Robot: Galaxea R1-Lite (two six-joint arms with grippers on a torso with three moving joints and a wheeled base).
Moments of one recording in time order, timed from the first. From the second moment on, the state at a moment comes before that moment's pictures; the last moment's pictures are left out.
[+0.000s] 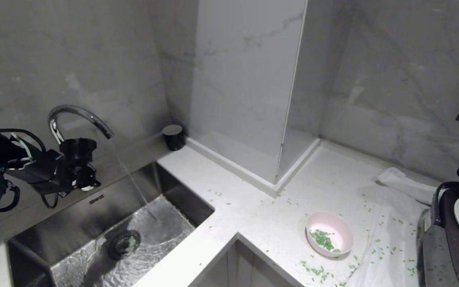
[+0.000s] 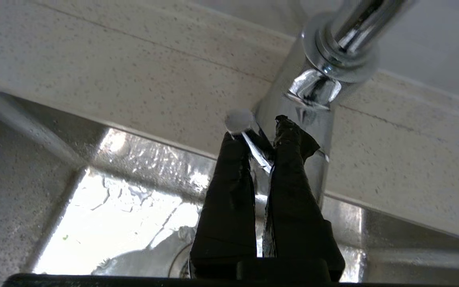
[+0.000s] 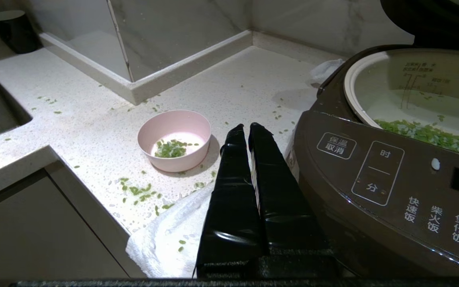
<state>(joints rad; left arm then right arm) 0.21 2.38 -1.38 -0.39 0.67 -0.64 0.00 0.00 0.00 0.01 0.00 0.00</state>
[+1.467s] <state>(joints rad) 0.19 2.36 -1.35 -0.39 0.68 -0.64 0.00 0.00 0.00 0.01 0.00 0.00</state>
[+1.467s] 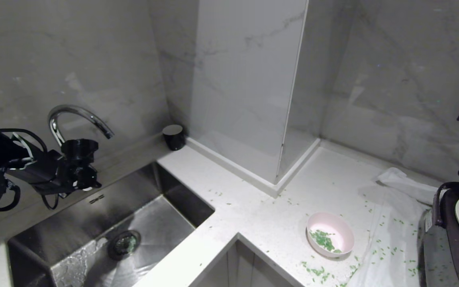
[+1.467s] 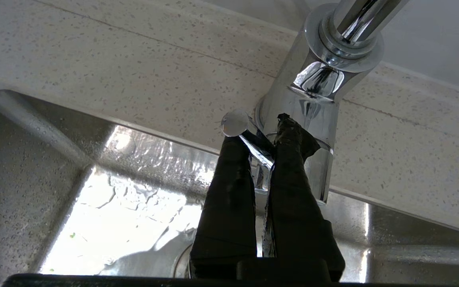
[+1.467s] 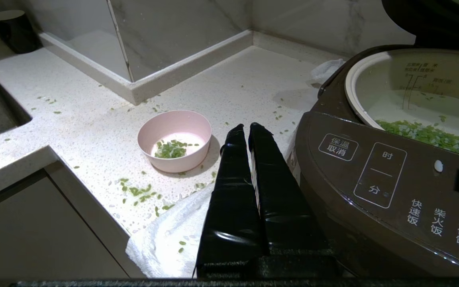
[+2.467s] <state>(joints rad) 0.18 2.36 -1.34 -0.38 0.68 -0.64 0.00 0.00 0.00 0.01 0.00 0.00</state>
